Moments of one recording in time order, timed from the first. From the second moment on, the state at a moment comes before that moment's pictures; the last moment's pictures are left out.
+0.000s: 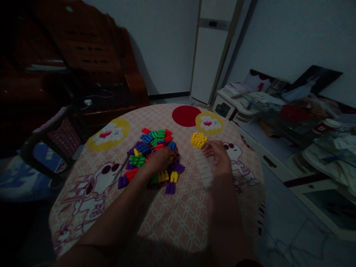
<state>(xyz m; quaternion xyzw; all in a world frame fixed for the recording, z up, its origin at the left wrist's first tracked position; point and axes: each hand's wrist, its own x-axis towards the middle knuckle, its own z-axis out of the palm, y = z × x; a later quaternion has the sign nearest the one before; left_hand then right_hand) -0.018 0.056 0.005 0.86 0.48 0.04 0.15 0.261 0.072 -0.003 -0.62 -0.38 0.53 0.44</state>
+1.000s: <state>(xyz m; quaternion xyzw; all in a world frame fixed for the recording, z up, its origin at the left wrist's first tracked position) 0.021 0.056 -0.004 0.83 0.52 0.13 0.16 0.258 0.074 -0.006 -0.62 -0.38 0.51 0.46</state>
